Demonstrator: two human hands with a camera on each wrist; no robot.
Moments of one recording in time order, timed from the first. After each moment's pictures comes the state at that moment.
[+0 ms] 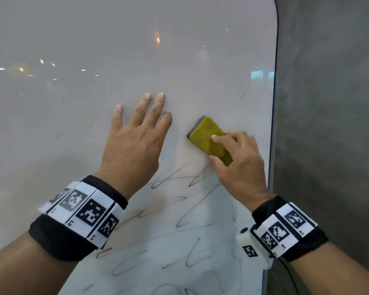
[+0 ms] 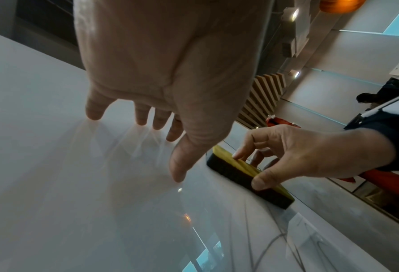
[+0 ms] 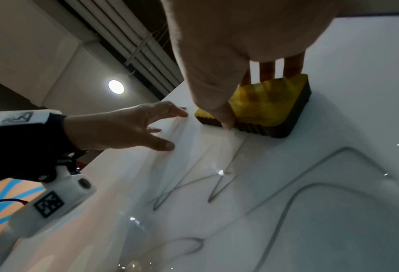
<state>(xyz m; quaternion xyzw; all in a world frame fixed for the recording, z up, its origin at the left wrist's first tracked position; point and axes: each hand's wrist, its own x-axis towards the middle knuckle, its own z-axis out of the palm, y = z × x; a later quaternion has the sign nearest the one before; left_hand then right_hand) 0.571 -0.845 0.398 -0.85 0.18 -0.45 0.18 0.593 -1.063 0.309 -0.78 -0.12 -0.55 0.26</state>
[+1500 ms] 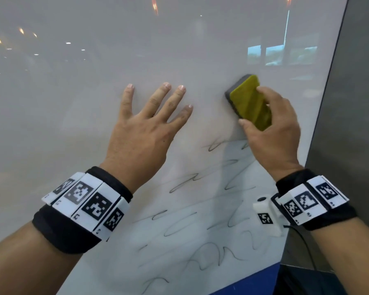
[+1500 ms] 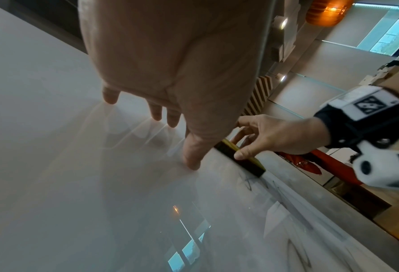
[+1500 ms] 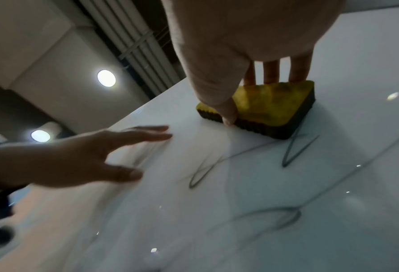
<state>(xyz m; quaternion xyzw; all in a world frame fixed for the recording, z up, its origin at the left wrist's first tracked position) 0.566 -0.715 0.361 -0.82 0.26 -0.46 0.23 0.580 -0.978 0.305 -0.77 -0.03 -0.56 0.30</state>
